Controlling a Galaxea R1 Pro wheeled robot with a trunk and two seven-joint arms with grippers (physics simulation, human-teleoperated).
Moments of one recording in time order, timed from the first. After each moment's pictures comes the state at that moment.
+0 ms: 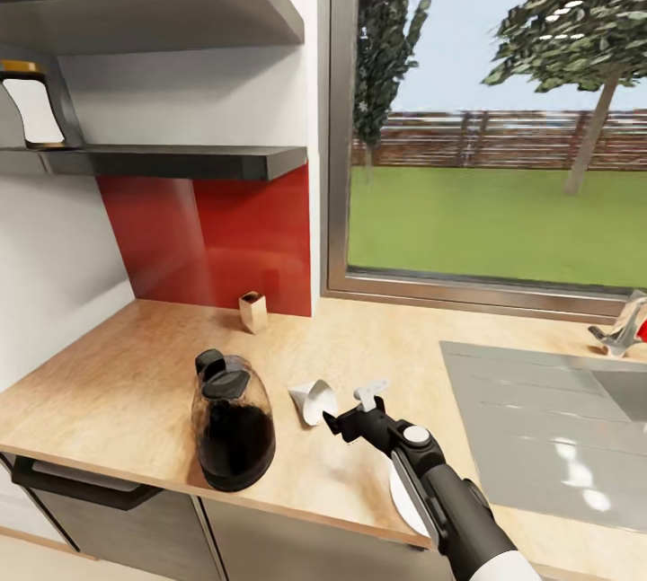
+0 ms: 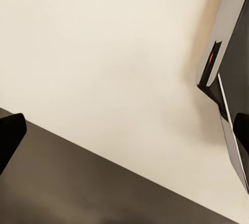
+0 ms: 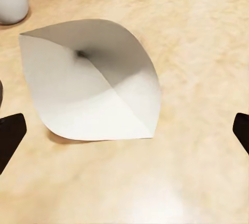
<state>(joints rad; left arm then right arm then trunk) 0.00 0.15 0.13 0.00 0.02 0.04 0.16 -0.46 0.08 0.26 -1.06 0.04 0.34 0.28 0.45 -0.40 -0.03</state>
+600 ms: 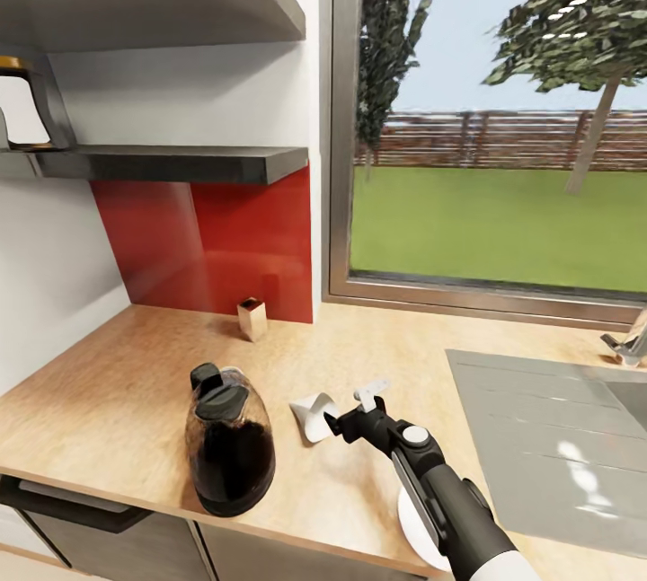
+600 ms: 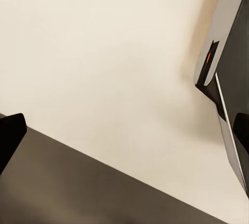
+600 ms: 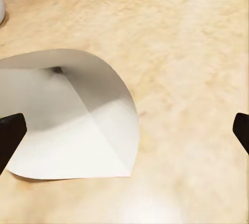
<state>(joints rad) 0.00 0.14 0.14 0.00 0.02 0.04 0.16 -0.46 0.08 0.26 -1.06 0.07 0.34 0.28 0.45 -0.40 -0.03</state>
